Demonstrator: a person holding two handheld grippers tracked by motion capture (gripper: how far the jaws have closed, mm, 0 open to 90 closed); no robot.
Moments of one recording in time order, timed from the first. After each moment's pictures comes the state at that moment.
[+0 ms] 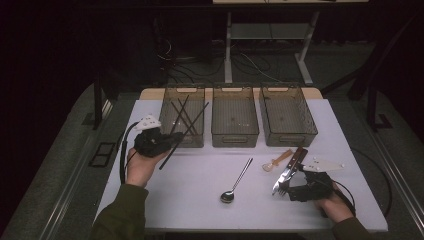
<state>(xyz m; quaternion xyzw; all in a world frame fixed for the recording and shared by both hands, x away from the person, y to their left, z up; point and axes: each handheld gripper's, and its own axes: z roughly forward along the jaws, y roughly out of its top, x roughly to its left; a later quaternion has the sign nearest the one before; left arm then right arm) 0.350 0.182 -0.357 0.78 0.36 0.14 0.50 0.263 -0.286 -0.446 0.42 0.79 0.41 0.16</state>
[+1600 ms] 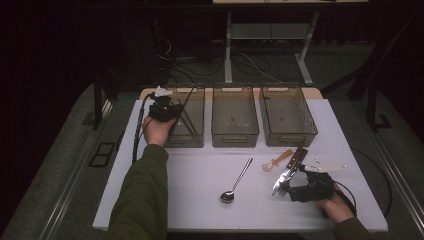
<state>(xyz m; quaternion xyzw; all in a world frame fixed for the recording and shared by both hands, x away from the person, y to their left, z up) 0.469 0.170 -0.382 0.76 0.45 0.21 0.42 0.261 -0.287 -0.444 0.42 0.79 0.42 0.16</state>
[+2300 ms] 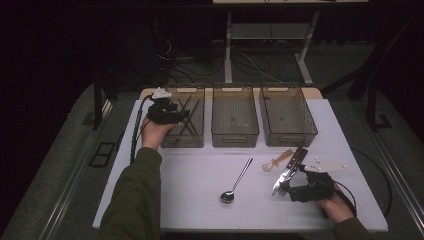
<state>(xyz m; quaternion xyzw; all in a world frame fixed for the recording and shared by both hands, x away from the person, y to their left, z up) 0.456 0.174 -0.377 0.77 0.42 0.17 0.45 0.261 -0.287 -0.445 0.42 0.79 0.41 0.16</state>
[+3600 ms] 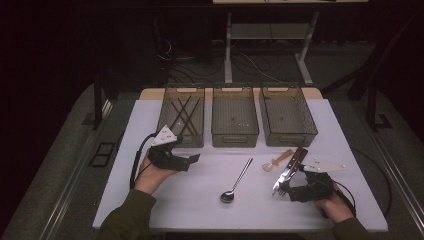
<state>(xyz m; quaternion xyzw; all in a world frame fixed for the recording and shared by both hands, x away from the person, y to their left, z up) 0.327 0.156 -0.397 0.81 0.32 0.15 0.47 0.261 -0.286 -0.444 0.42 0.79 0.41 0.16</state>
